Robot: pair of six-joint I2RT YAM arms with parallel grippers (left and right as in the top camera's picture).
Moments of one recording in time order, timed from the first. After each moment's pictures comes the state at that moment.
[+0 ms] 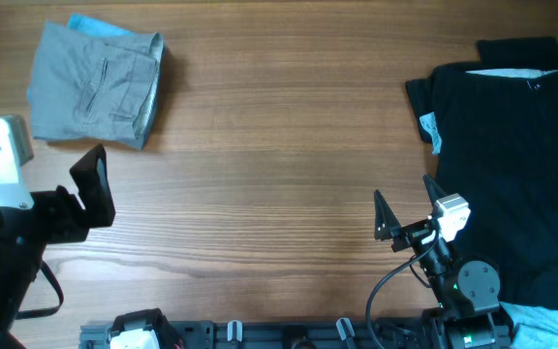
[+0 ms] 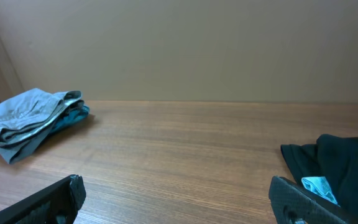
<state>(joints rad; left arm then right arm) 0.16 0.96 1.82 -1.35 0.13 0.02 0.16 0.02 0.01 0.01 -0.17 0.13</state>
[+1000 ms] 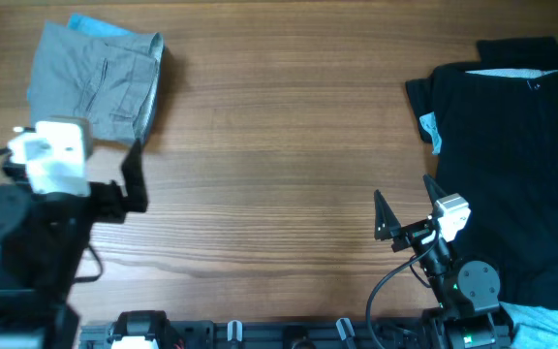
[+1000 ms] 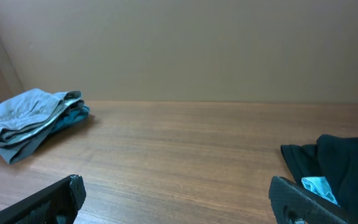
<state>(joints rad) 0.00 0.76 1.29 -0.89 0.05 0.08 0.16 0.02 0.01 0.01 -0.17 0.13</state>
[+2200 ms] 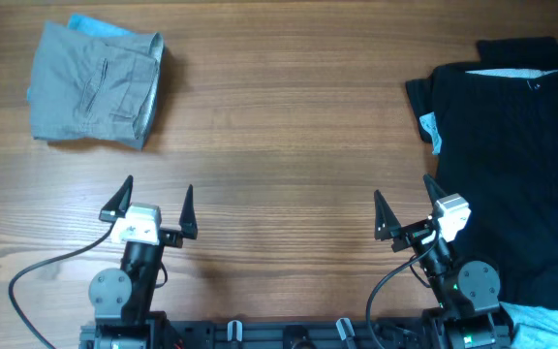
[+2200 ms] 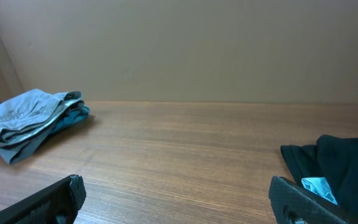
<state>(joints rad) -0.01 0.01 0.02 0.00 0.14 0.03 0.16 0.02 0.01 0.01 -0.17 0.13</state>
